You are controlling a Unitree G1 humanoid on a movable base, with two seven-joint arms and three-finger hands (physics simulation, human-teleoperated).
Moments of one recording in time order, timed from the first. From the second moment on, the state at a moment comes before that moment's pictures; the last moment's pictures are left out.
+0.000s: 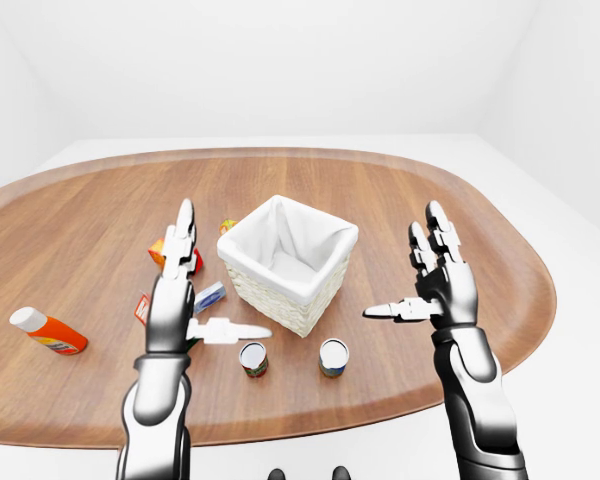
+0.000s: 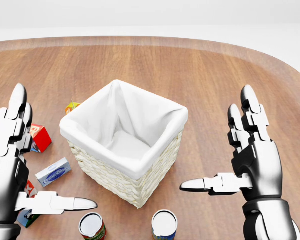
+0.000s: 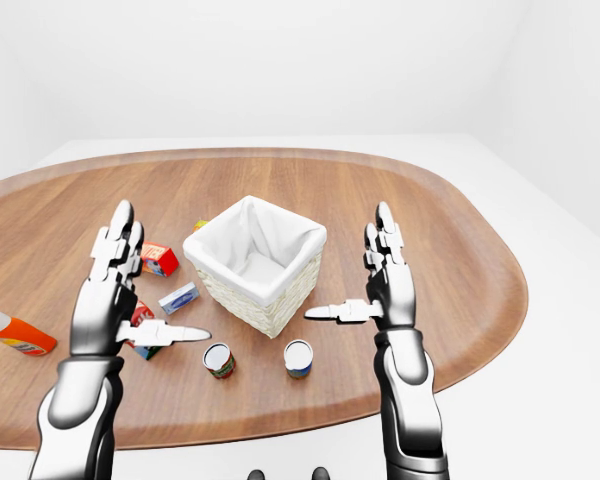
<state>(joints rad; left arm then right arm) 0.10 0.03 0.07 -0.58 0.24 0.09 -0.12 0.00 -0.03 -0.09 -0.36 0.12 0.09 0.07</state>
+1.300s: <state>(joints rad) 0.25 0.01 0.02 -0.63 0.40 0.09 -0.18 0.01 -0.03 -0.08 -0.34 0.11 0.09 0.07</state>
